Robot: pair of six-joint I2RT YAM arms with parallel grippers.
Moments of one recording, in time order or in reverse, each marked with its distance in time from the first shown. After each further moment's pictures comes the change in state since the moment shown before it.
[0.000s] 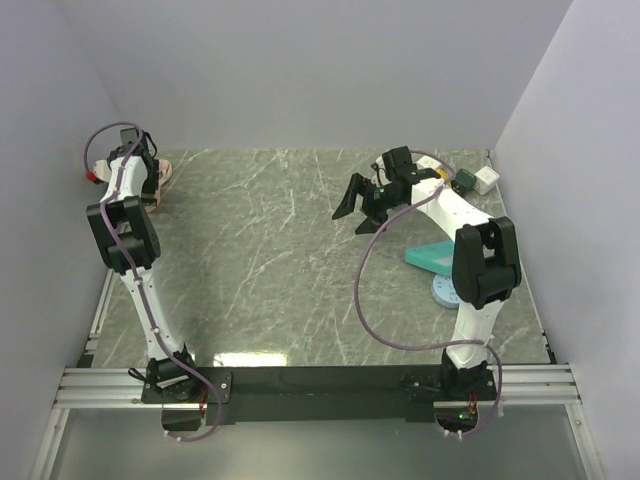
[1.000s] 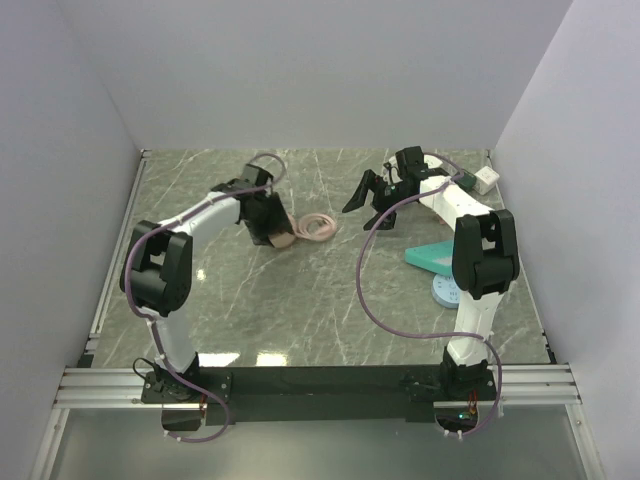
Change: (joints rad) left arm -0.623 -0.486 -0.712 0.198 0.530 0.556; right arm -0.094 0.083 0.016 0.050 -0.063 0.013
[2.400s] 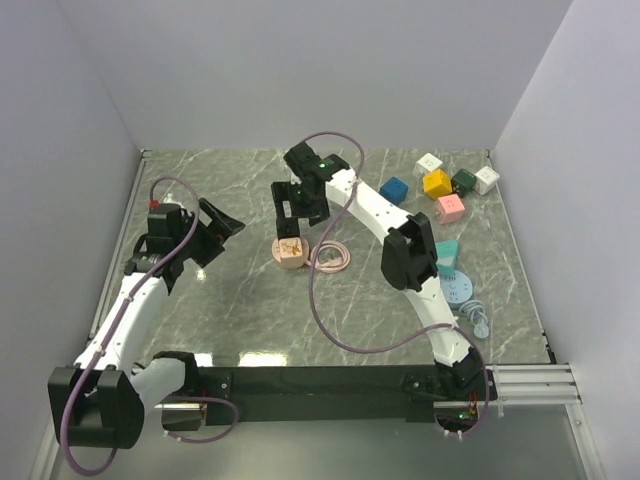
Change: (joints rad) left arm 0.277 -0.819 -0.583 0.246 0.105 -0.098; right arm 0.472 0.404 0.791 -0.431 0.523 -0.180
